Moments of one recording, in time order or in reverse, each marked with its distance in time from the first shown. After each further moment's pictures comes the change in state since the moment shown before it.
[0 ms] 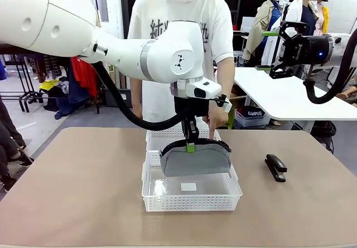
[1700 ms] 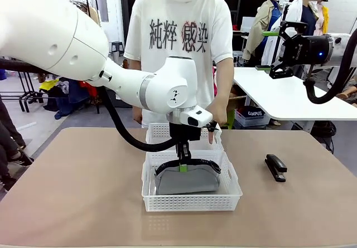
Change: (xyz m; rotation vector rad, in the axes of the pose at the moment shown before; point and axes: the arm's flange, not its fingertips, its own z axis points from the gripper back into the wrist) left arm -0.019 0.020 -0.086 -0.018 0.039 0.015; right arm 0.000 0.000 0.000 0.000 0.000 0.000
